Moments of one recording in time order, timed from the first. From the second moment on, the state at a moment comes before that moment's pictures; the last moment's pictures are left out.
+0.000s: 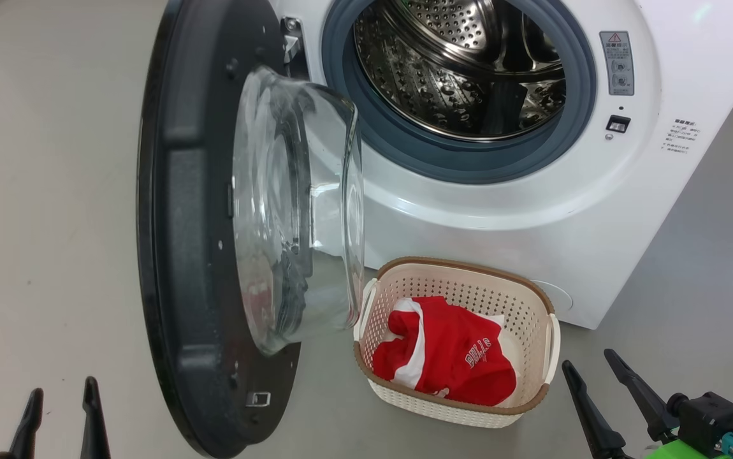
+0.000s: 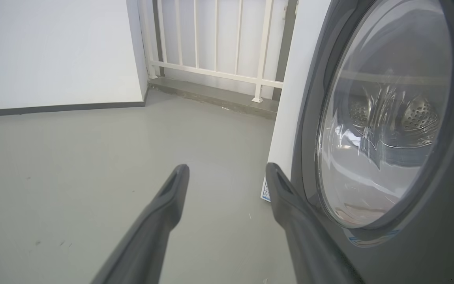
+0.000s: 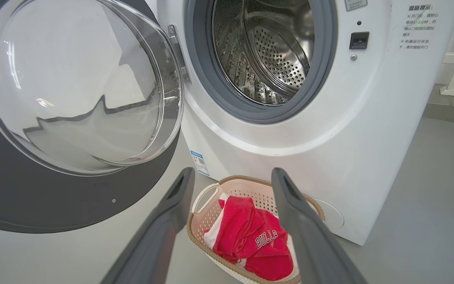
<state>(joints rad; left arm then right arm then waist) 0.03 0.06 0.26 0.24 -0.23 -0.12 -0.25 0.08 -0.23 0.18 0.21 0.47 0.13 -0.26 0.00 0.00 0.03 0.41</state>
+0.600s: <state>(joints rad) 0.04 0.04 0.28 0.21 -0.20 -0.12 -0.25 0.08 -0.23 0.18 0.21 0.47 0.13 -0.26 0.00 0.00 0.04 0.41</state>
